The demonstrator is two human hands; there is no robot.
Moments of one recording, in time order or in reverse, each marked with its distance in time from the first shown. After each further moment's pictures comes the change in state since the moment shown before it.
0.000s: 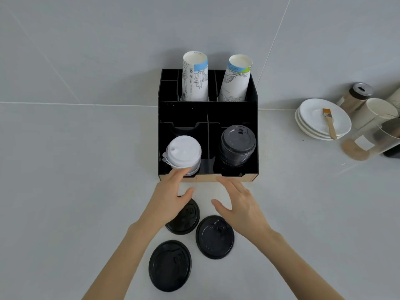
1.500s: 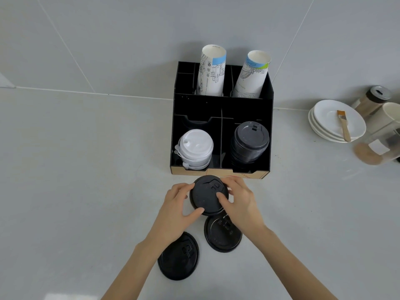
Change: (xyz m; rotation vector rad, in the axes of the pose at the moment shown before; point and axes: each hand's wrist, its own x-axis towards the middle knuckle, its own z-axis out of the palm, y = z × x) left_hand -0.044 -0.026 0.020 -0.109 -0.008 -0.104; right_hand 0.005 -0.012 0.024 0.203 0.038 0.167
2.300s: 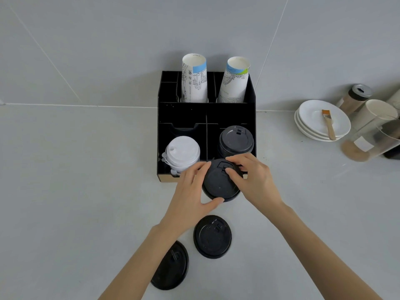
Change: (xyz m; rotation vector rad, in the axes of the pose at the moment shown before) left_hand 0.034 0.060 0.015 0.120 0.044 0.291; right_hand 0.026 -0.004 -0.070 -0.034 0.142 -0.149
